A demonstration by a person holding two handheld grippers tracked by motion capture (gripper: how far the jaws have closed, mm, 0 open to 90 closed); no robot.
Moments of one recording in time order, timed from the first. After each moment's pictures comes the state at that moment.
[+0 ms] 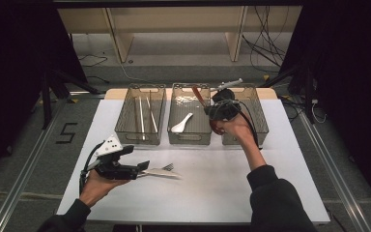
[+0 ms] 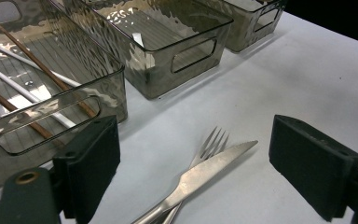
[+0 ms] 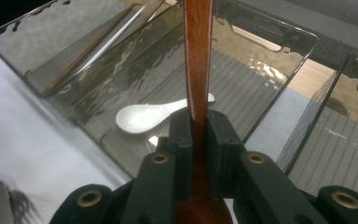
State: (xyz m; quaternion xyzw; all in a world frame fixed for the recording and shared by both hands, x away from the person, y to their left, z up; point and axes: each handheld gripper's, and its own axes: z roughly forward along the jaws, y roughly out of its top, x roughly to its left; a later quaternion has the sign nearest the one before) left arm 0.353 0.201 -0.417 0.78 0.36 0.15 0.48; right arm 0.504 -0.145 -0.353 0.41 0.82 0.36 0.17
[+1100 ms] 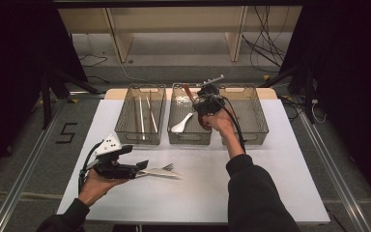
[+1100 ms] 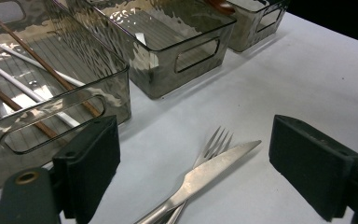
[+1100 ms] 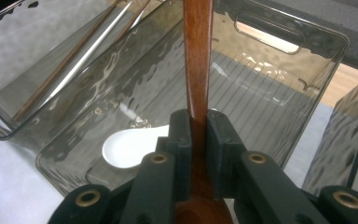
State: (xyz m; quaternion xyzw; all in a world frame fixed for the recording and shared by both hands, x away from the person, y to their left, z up) left arm 0.355 0.205 -0.418 0.78 0.36 0.15 0.48; right arm 0.542 -0.105 -0.375 0.44 0.82 0.34 0.16
